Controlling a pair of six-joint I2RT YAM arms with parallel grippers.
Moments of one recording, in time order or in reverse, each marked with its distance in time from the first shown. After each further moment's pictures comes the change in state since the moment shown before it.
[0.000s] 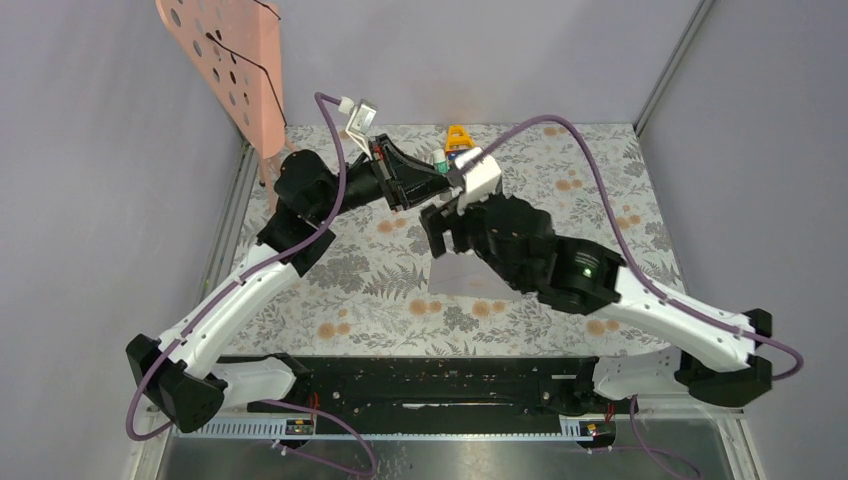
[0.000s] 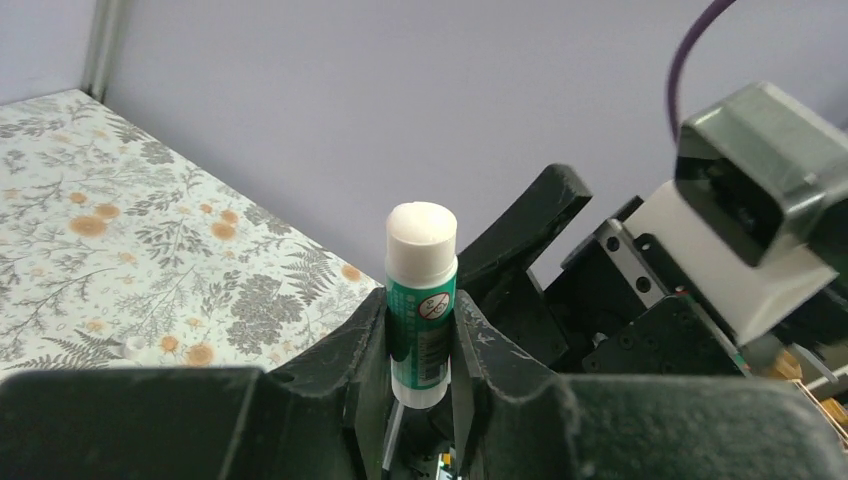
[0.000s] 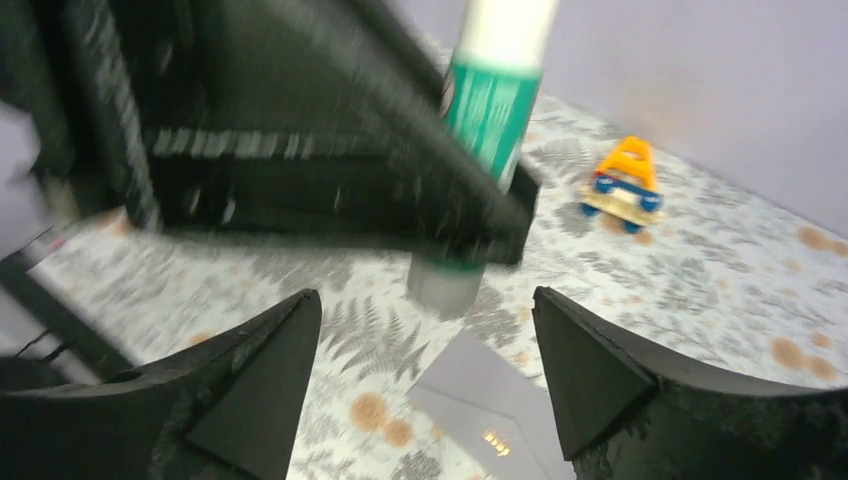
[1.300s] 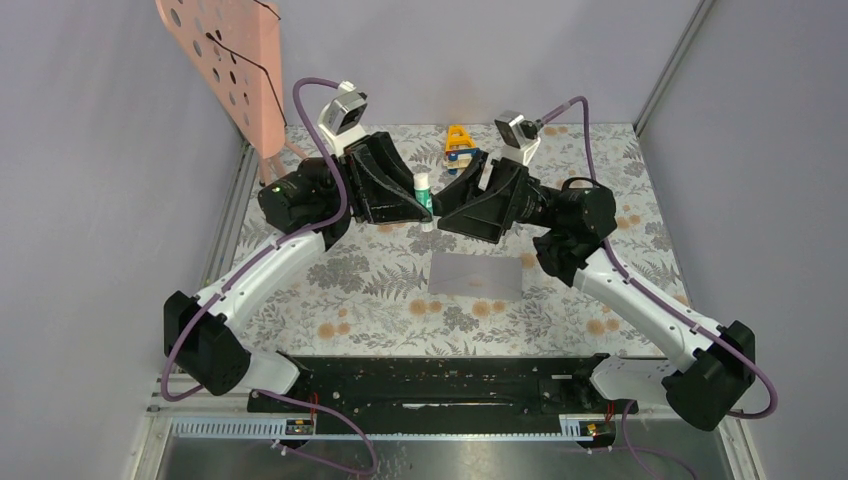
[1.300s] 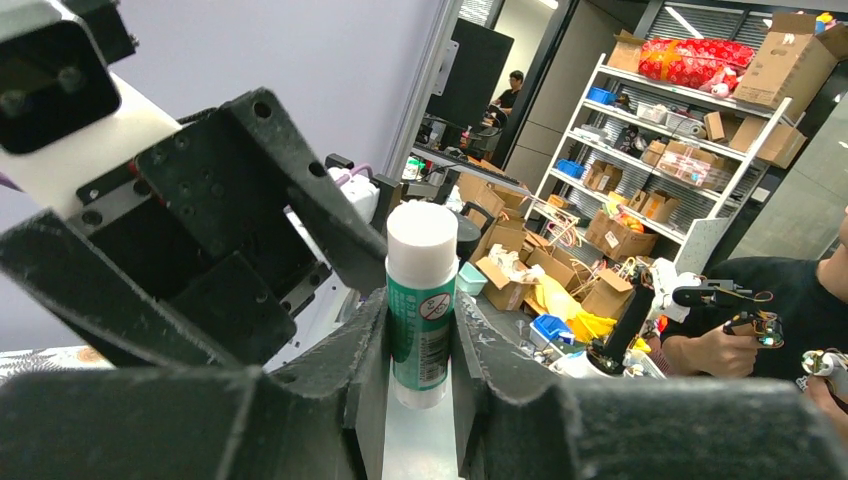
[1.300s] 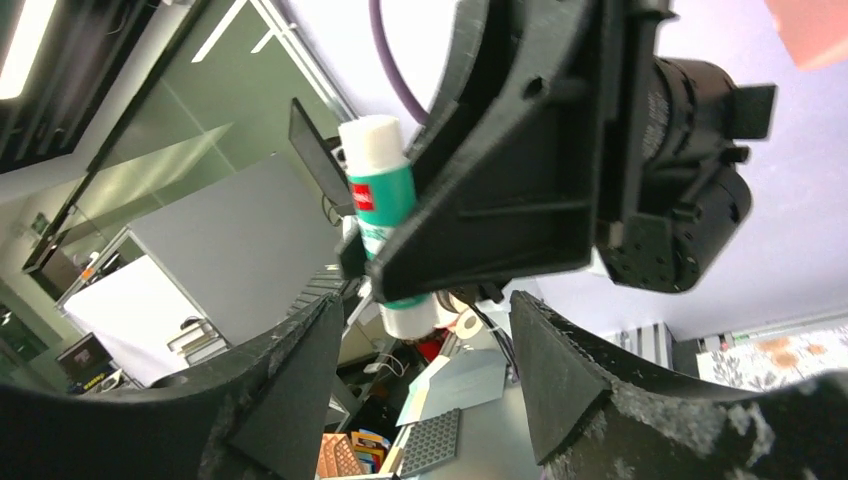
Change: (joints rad) left arm 0.048 0.210 0.059 1.160 0.502 -0.844; right arm -0.524 -0.064 -0.487 1.409 -1.500 1.189
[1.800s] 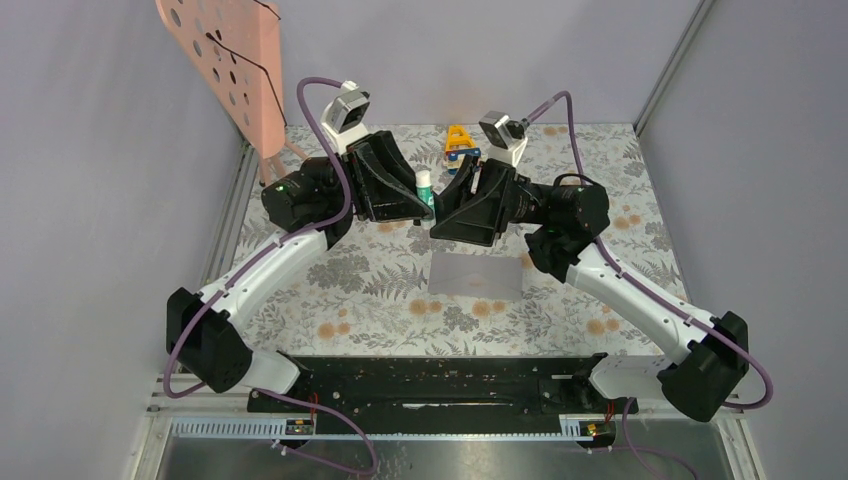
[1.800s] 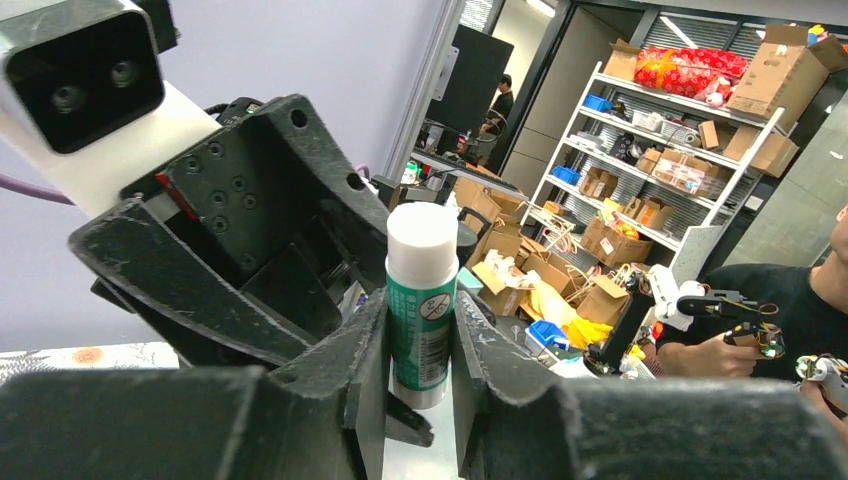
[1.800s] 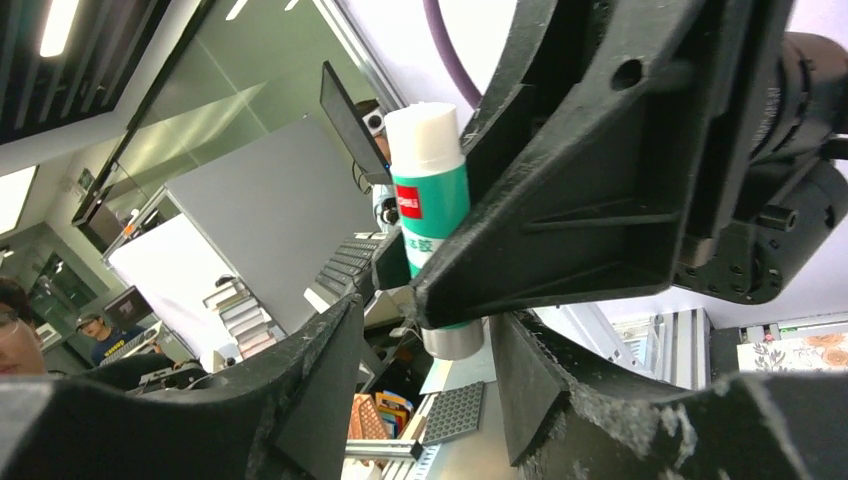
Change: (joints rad) left arm -0.001 0.011 0.000 0.013 -0.009 -0.012; right arm 0.039 0.051 0.063 0.057 -0.059 0.056
